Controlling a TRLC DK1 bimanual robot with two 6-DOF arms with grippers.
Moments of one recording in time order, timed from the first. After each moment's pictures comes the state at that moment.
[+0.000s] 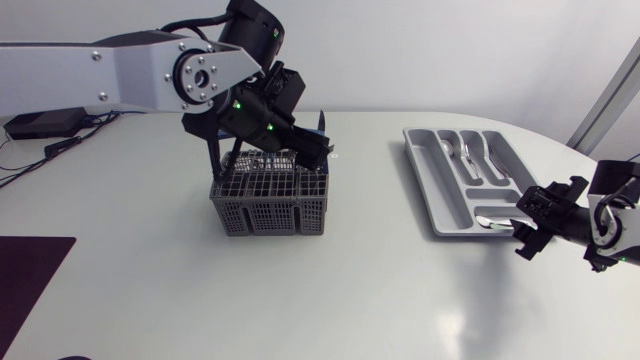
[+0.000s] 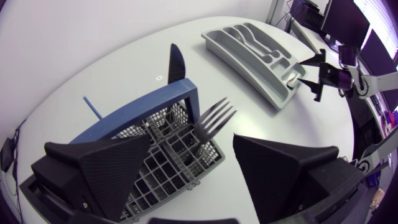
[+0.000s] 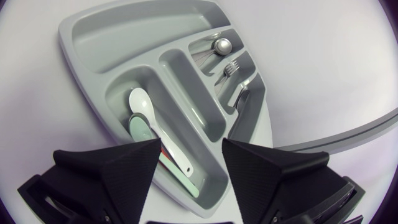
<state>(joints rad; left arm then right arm) -0.58 1.76 1.45 -0.52 0.06 0.04 -0.42 1.66 0.62 0.34 -0.21 -1.23</state>
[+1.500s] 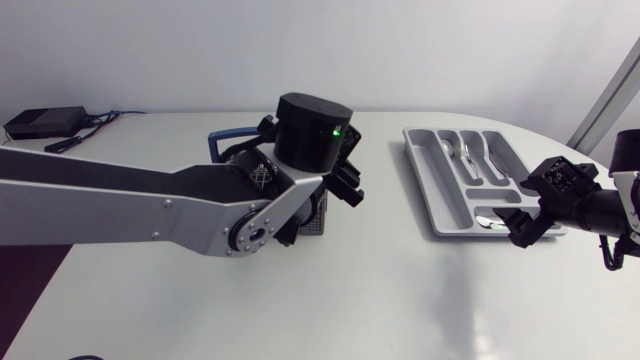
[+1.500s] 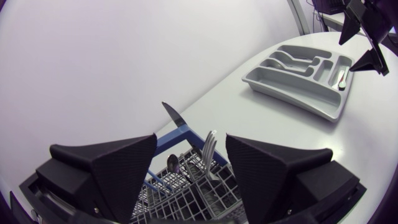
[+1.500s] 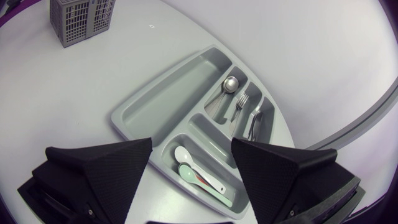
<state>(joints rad) -0.88 1.75 1.08 0.31 -0.64 0.37 -0.31 1.33 0.64 -0.04 -0.34 -0.92</state>
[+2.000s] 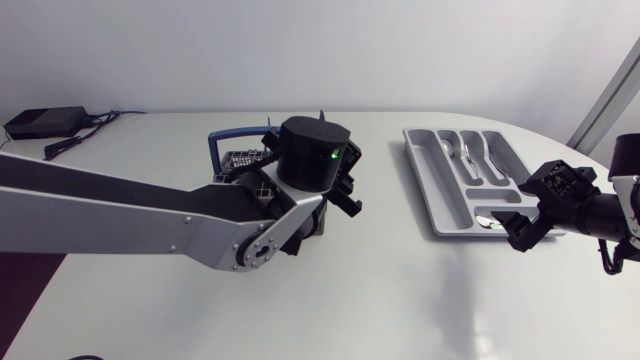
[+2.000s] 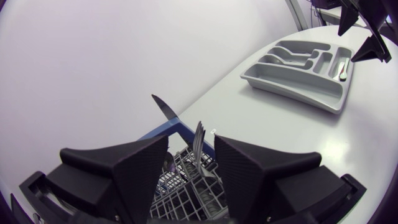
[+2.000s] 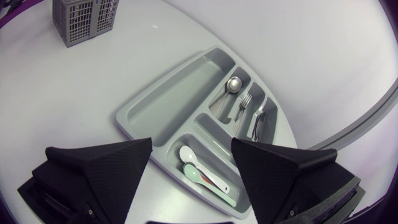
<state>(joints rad) -0.88 1.80 1.03 0.43 -0.65 0.42 -0.31 1.32 0.62 -0.04 -0.35 -0.92</state>
